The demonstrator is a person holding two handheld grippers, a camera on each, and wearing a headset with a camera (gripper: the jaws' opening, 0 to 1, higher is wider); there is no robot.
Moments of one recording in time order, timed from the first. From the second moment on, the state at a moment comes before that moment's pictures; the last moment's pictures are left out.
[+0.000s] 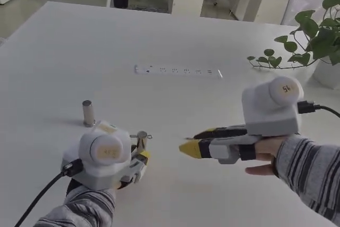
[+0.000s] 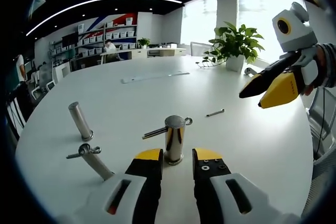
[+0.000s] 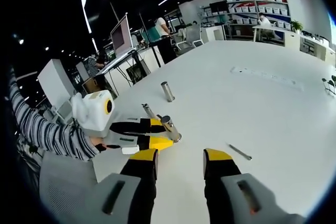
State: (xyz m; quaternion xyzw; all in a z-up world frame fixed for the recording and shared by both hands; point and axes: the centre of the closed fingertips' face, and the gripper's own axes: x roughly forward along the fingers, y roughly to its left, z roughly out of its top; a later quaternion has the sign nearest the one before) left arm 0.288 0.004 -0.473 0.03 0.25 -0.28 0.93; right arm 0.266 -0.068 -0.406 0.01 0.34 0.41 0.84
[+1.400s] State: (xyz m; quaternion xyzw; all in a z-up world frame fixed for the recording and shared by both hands) left arm 0.230 0.078 -0.430 0.00 0.23 -0.29 0.93; right arm 0.364 0.100 -0.412 -0.08 0.25 0.51 0.82
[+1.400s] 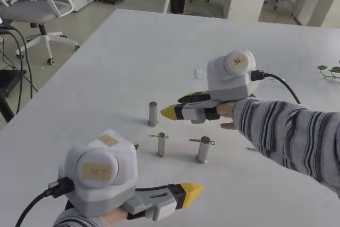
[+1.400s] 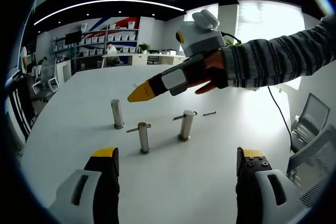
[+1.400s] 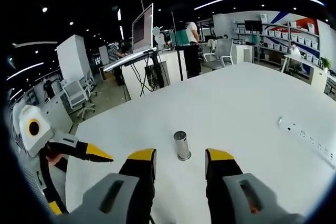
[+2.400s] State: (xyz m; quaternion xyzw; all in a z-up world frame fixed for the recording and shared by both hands) left arm 0.232 0.099 -0.416 0.02 0.21 -0.29 0.93; right arm 0.384 0.143 -0.447 -0.15 0.25 0.52 0.80
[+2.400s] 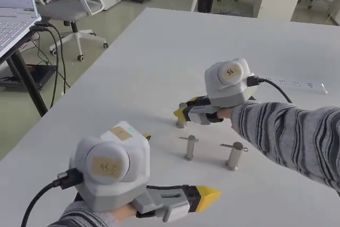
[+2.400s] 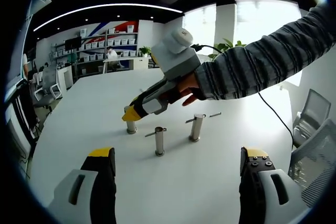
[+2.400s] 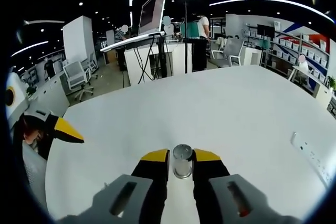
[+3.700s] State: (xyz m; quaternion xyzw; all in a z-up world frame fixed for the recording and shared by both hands) left arm 0.230 0.085 -0.404 0.02 0.21 -0.31 0.93; right arm 0.374 0.012 -0.439 -0.14 0.28 0.44 0.84
